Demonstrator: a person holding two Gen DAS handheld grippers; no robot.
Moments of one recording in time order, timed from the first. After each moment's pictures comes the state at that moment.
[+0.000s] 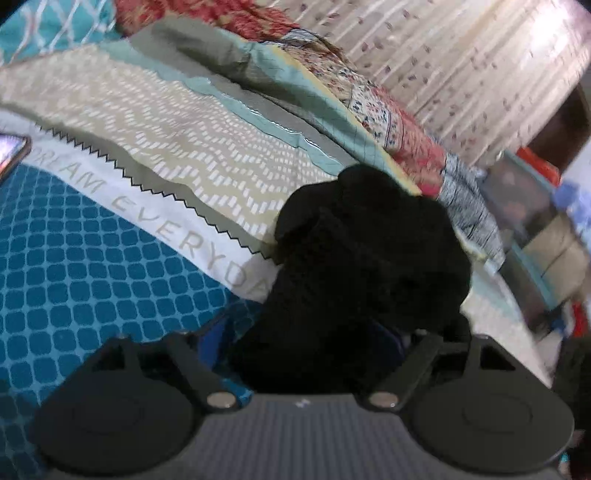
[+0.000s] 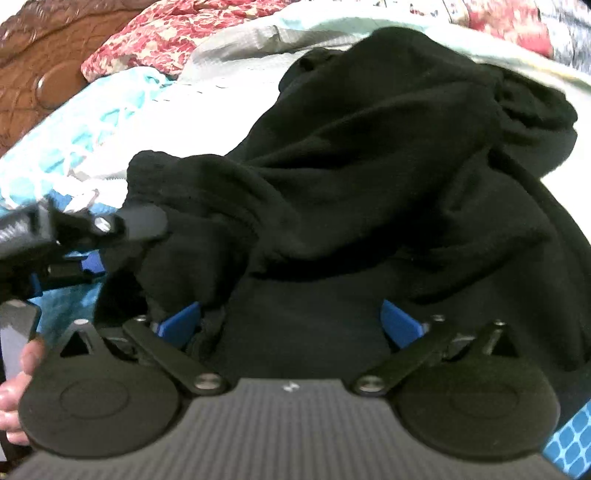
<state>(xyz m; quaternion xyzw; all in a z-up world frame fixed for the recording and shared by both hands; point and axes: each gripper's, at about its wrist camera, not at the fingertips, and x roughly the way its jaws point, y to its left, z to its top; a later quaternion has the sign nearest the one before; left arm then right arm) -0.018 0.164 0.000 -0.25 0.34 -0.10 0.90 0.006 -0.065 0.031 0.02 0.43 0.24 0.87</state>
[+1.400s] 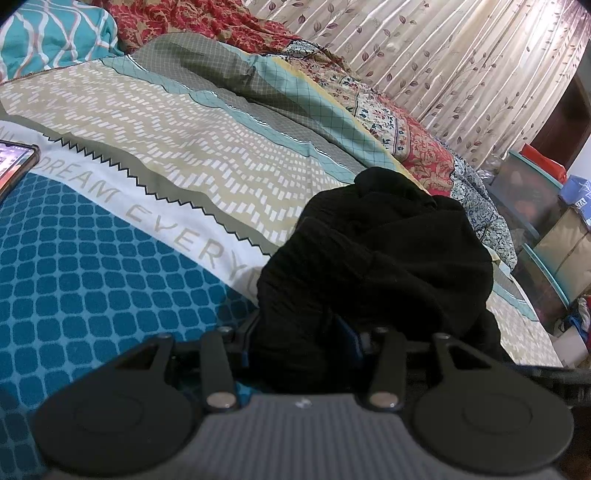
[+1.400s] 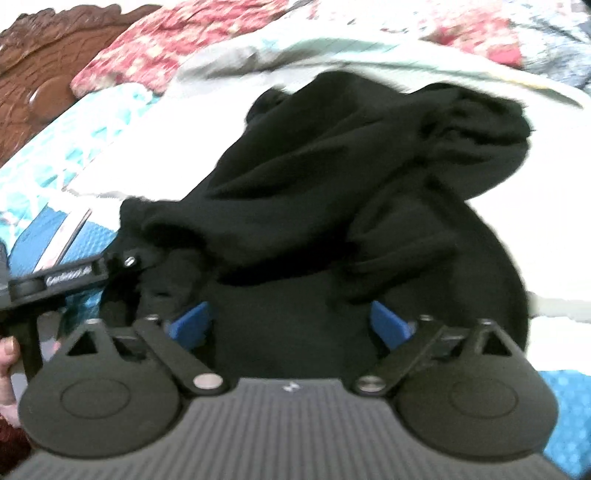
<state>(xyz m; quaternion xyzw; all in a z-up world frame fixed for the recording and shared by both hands) -0.020 0.171 -0.009 -0.24 0.32 -0.08 0.91 0.004 -0.124 0.067 0.04 0.42 0.19 0.89</state>
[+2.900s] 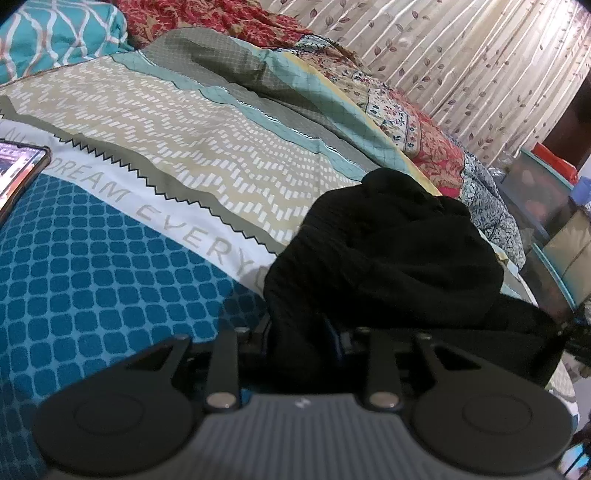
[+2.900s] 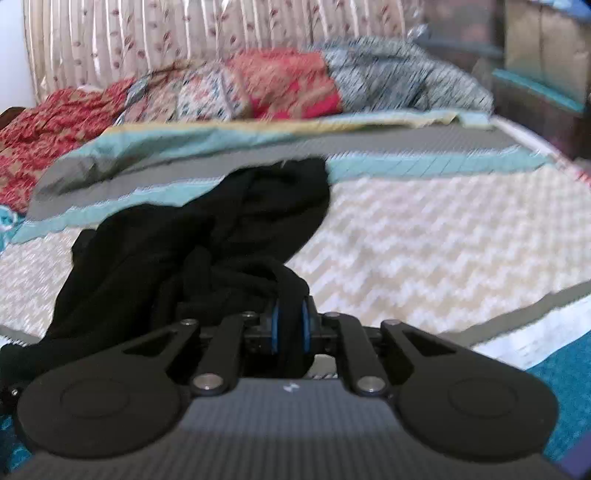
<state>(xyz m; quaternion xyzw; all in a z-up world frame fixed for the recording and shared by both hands) -0.019 0.171 0.002 -0.24 0.34 -0.07 0.91 0.017 -0.217 0.100 0.08 0.34 -0.02 0.94</state>
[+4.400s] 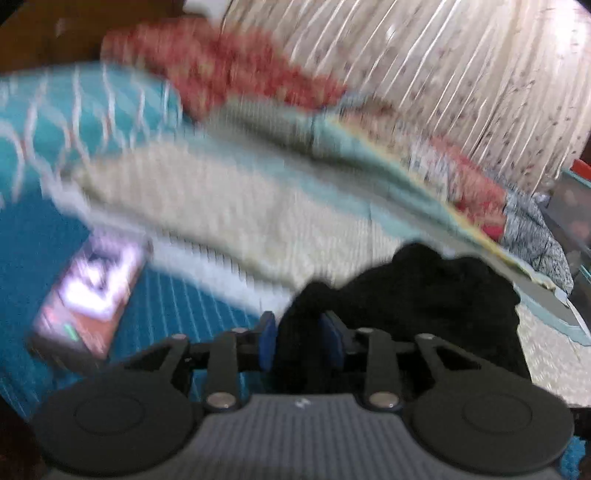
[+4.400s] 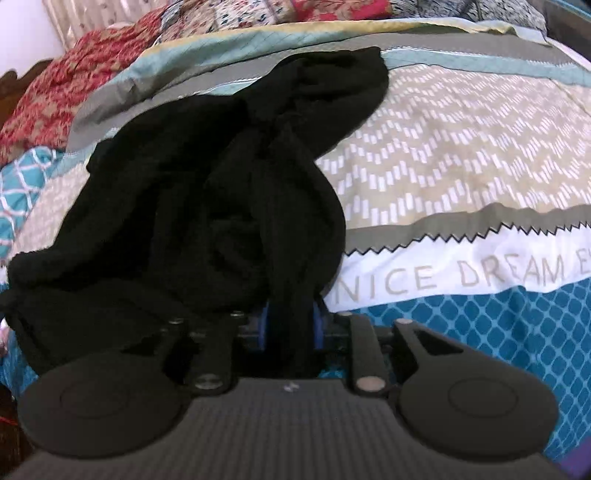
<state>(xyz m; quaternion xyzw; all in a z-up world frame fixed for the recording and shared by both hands) -0.066 0.193 0.074 -0.18 0.27 0.05 0.94 0.011 -0.210 0.042 0.14 0.46 0.07 0.87</state>
